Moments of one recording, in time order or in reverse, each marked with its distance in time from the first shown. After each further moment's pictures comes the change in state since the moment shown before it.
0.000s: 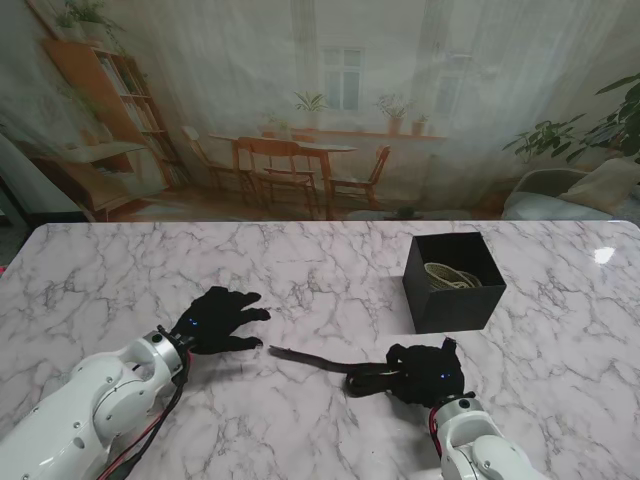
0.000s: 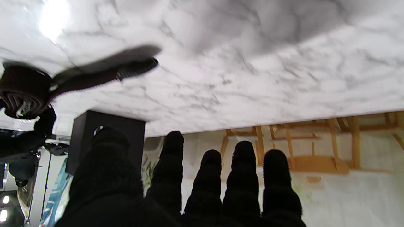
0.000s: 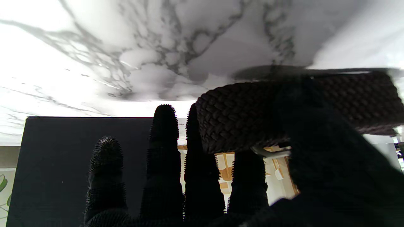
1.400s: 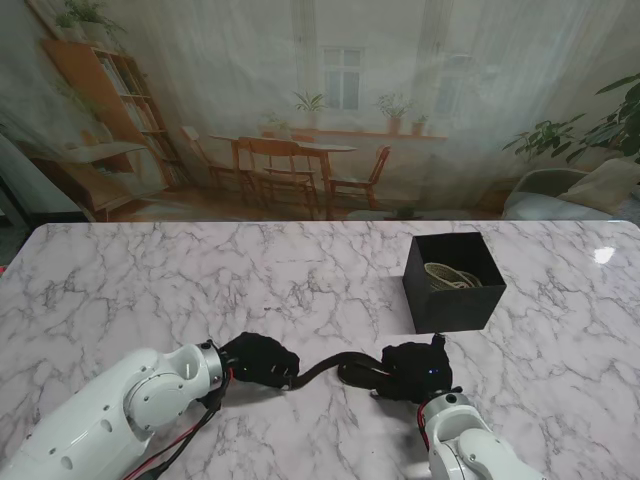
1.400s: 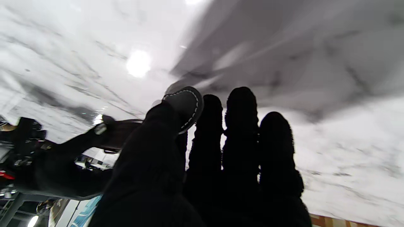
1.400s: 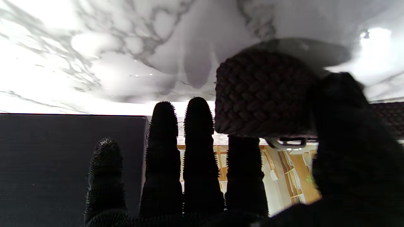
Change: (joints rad) left arm -0.138 0.019 0.255 0.026 -0.307 0.007 -0.339; right arm 0.069 0.001 -0.081 0.036 0.016 0.042 -0.009; left_hand 0.369 -0.224 0.097 0.022 0.122 0.020 0.563 0.217 0.540 -0.038 0.265 0.608 0.525 -0.026 0.490 0.424 0.391 0.003 0.547 0.147; right_hand -0.114 -0.028 -0.063 0.001 0.223 0.067 0.026 -0.038 0.067 0.020 0.000 -0.034 0.026 0.007 0.022 0.013 -0.015 0.000 -0.025 0.000
